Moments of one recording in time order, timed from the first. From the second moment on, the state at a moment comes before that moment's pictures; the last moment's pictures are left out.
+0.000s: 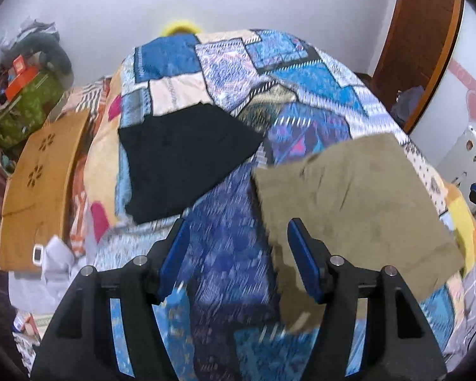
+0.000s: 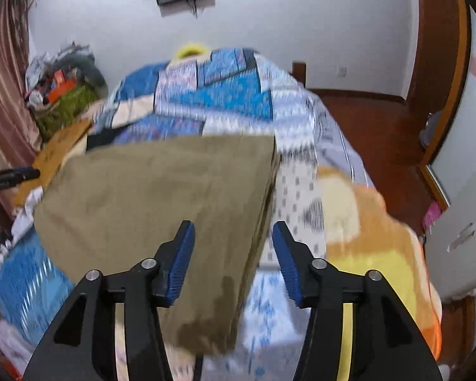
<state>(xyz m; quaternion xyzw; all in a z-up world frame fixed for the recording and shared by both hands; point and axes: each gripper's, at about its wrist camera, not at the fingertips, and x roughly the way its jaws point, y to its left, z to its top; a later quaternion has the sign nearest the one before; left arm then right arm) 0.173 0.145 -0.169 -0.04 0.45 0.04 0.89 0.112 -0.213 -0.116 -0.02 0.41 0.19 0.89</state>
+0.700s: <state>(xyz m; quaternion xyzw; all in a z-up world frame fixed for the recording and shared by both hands) 0.283 0.130 -0.228 -0.09 0.51 -0.02 0.85 0.295 -0.193 -0.183 0.02 0.46 0.19 0.87</state>
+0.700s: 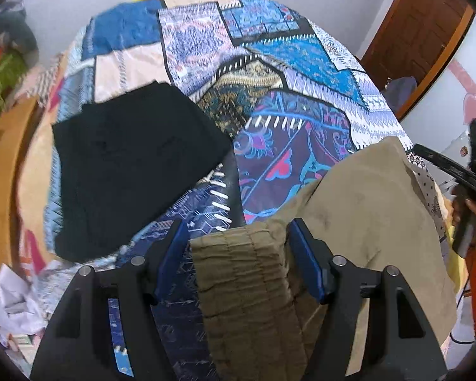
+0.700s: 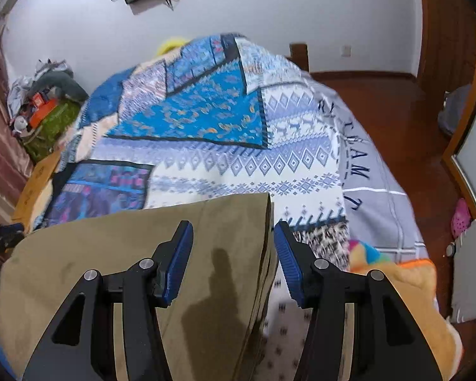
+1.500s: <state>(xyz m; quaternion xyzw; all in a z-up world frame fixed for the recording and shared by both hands) 0.274 0.145 -0.231 -0.12 0.50 0.05 0.86 0.312 -0.170 -0.221 -0.09 0.48 0.15 0.86</state>
